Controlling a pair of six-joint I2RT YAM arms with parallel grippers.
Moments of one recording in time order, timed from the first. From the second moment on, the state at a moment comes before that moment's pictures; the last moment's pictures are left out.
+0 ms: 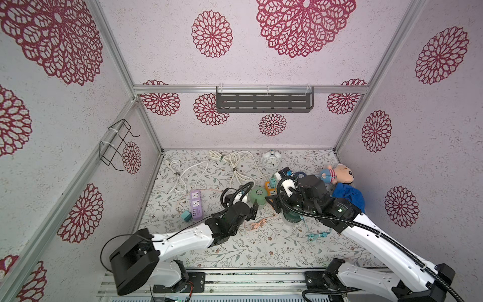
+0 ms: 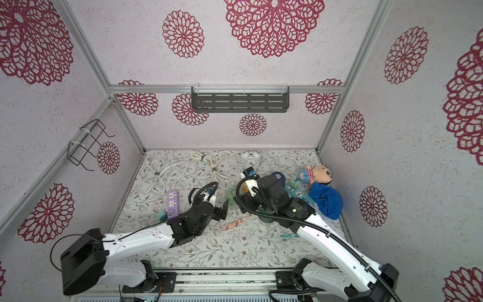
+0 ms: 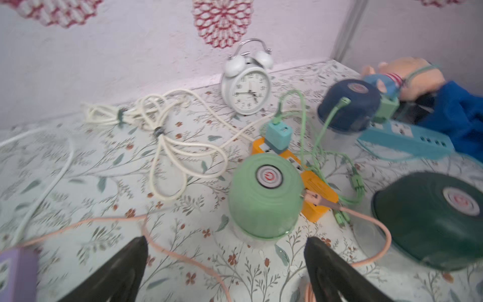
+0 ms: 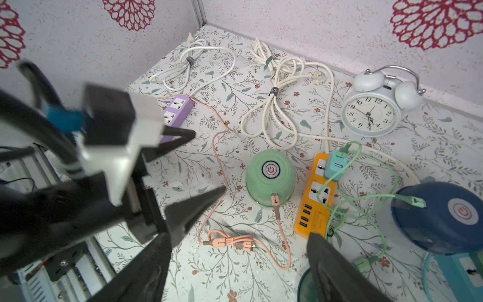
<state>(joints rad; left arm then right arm) -0.95 1.31 0.77 0.01 -0.66 -0.37 0.76 1.07 1.07 -0.58 -0.04 0.16</state>
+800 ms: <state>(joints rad) -0.01 1.06 0.58 -0.74 -0.33 -0.98 0.89 1.52 1.06 -0.42 -0.08 0.29</state>
